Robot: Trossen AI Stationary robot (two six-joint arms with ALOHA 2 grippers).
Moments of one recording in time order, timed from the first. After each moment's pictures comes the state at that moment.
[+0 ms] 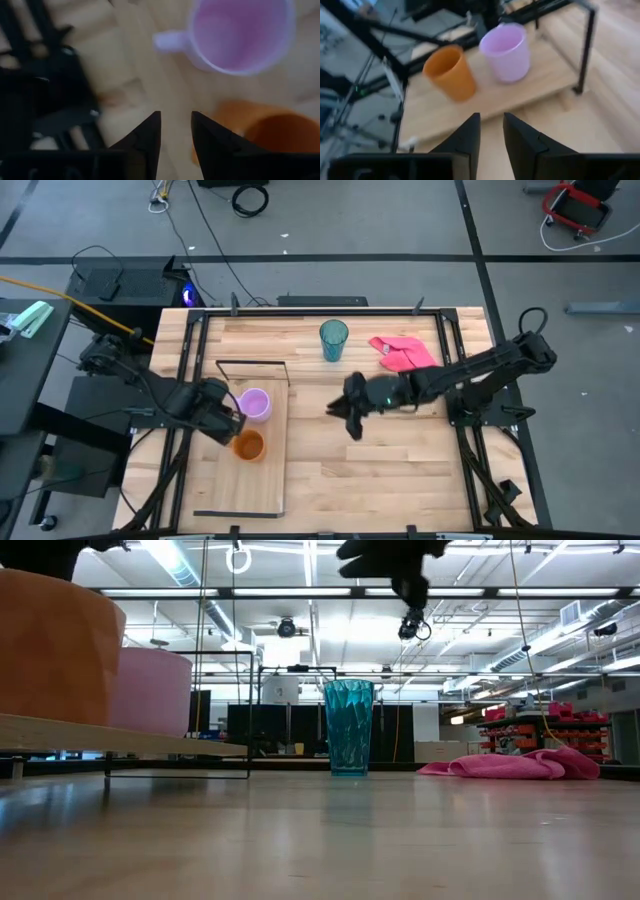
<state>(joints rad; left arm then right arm) -0.52 1.27 1.21 -1.50 -0.25 -1.72 0.20 1.44 1.04 -0.09 0.15 0.51</state>
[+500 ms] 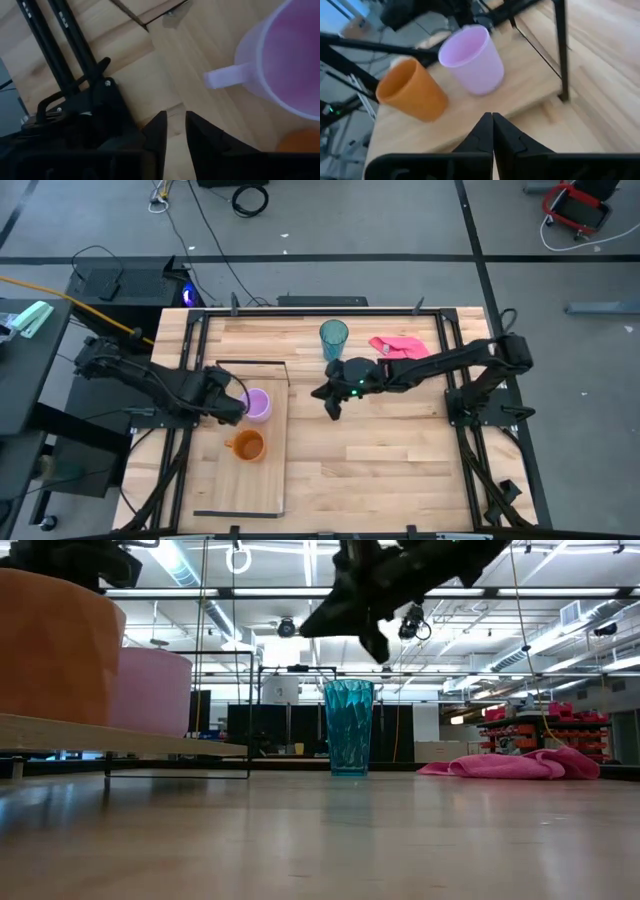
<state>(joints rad) -0.35 1.22 1.06 -1.51 -0.27 -1.44 0.03 1.63 1.04 0.11 0.02 0.52</state>
